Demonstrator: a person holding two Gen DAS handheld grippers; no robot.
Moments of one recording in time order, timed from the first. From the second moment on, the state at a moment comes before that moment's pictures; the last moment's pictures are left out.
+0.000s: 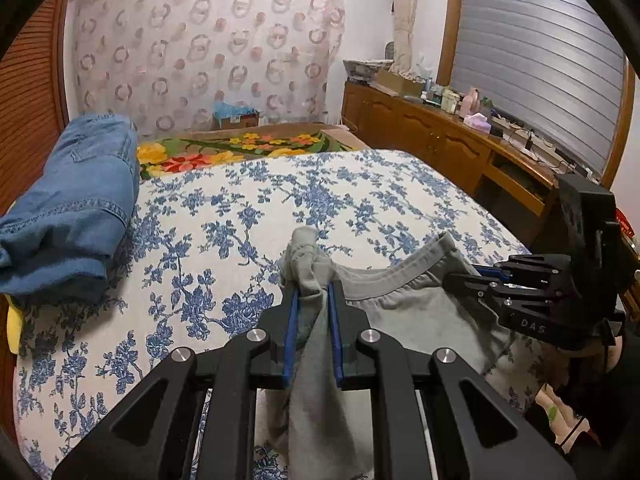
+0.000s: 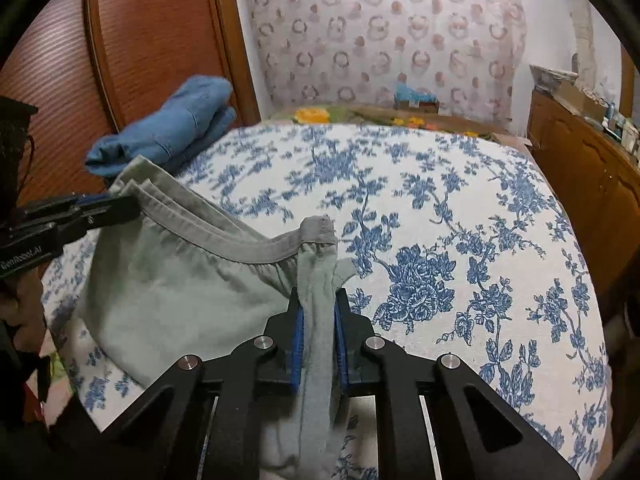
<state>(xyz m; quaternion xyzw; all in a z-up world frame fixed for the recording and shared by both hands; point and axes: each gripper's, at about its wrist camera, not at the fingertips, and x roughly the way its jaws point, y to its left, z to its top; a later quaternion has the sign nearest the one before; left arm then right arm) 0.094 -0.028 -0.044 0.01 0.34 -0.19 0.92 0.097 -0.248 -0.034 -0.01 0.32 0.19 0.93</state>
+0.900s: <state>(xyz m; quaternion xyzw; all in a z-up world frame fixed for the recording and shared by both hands) 0.085 0.016 0.039 0.00 0.23 -0.15 0.96 0.087 -0.218 0.062 -0.07 0.19 0.23 0.95</state>
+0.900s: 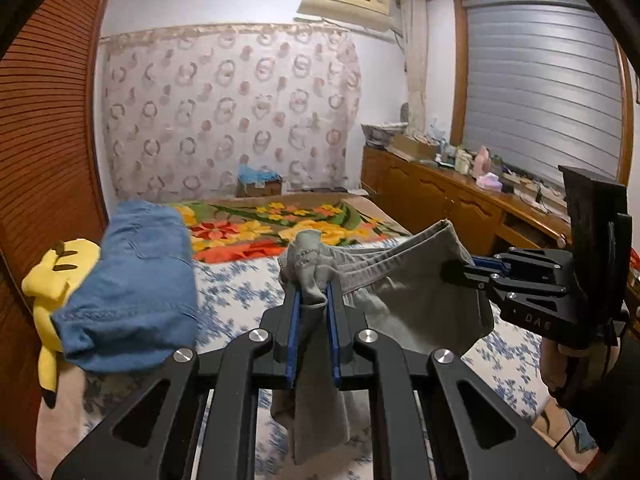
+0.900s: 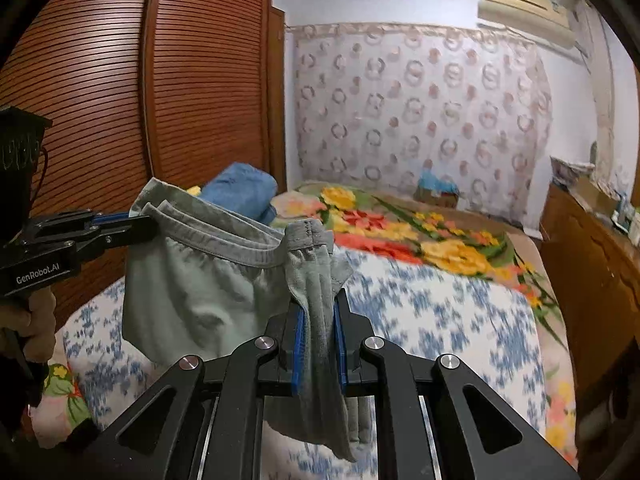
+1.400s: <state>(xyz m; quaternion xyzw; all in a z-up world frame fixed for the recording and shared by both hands) 0.145 0.124 0.052 -0.04 0.20 -0.05 0.98 0.225 -0.151 0.085 -0.11 0.15 0.31 0.93</state>
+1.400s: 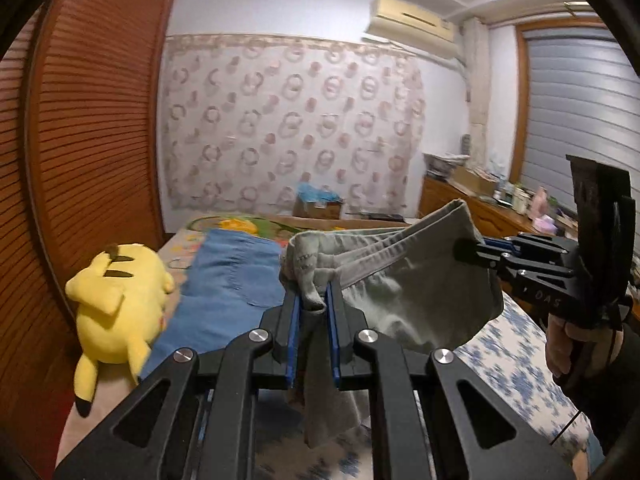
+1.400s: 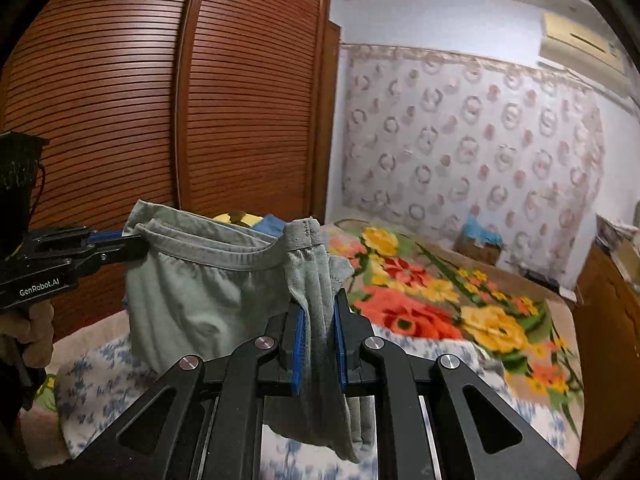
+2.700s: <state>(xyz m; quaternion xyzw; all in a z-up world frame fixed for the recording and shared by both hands) 0.172 0.194 -0.008 -0.11 0.26 0.08 0.95 0.424 -0.020 0.072 -0.15 0.21 0.39 0.88</state>
